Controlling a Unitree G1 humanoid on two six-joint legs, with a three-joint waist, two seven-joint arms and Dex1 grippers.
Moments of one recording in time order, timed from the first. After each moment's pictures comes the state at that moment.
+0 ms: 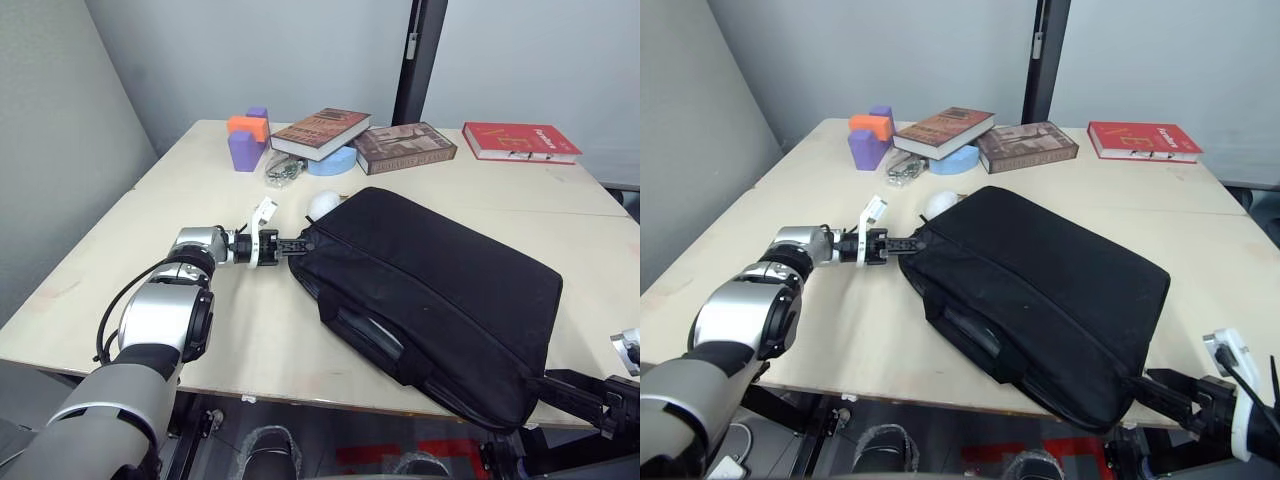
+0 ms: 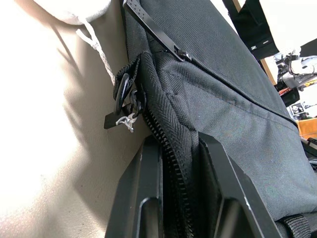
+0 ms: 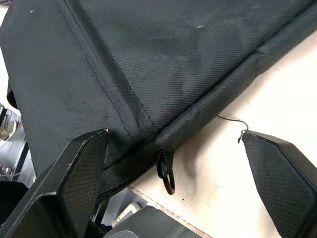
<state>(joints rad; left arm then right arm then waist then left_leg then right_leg) -1.13 0.40 0.08 1.30 -0.18 0.64 -1.30 0.48 -0.77 -0.63 -0.29 0.84 0.93 0.98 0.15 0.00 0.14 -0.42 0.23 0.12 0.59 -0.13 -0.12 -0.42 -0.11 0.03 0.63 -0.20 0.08</state>
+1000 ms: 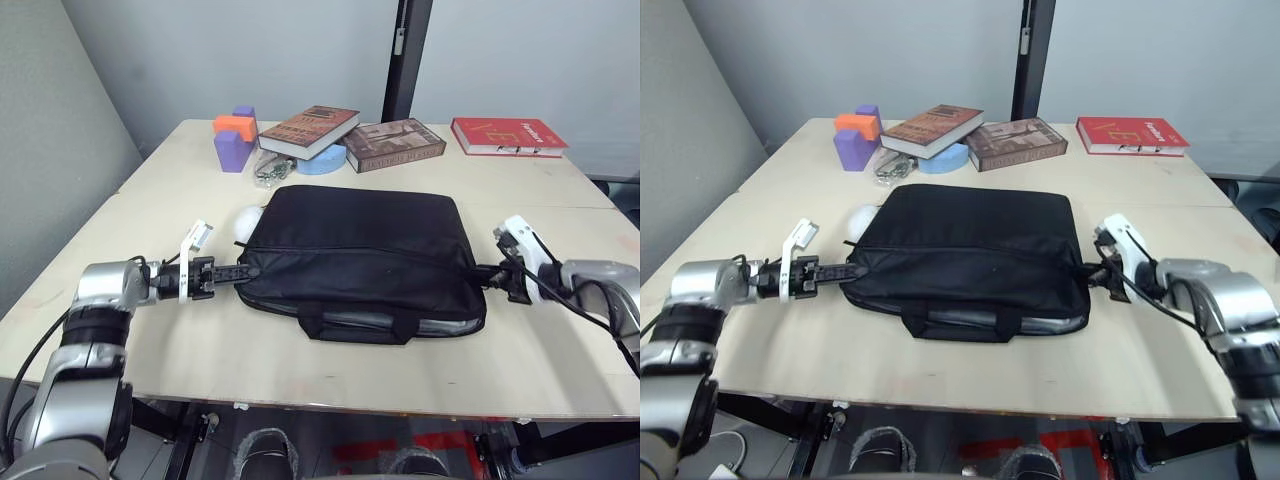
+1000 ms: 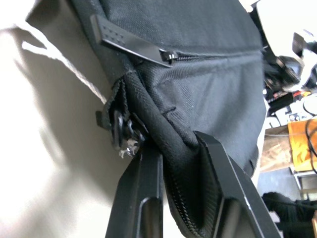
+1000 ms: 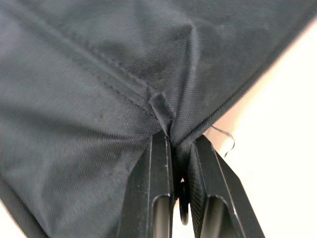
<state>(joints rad) -0.53 0.66 0.22 0.33 -0.44 1.17 -1.29 -0.44 -0.88 -0.03 0.00 0.51 0.99 0.80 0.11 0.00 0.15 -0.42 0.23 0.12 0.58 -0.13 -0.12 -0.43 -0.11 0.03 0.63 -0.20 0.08</state>
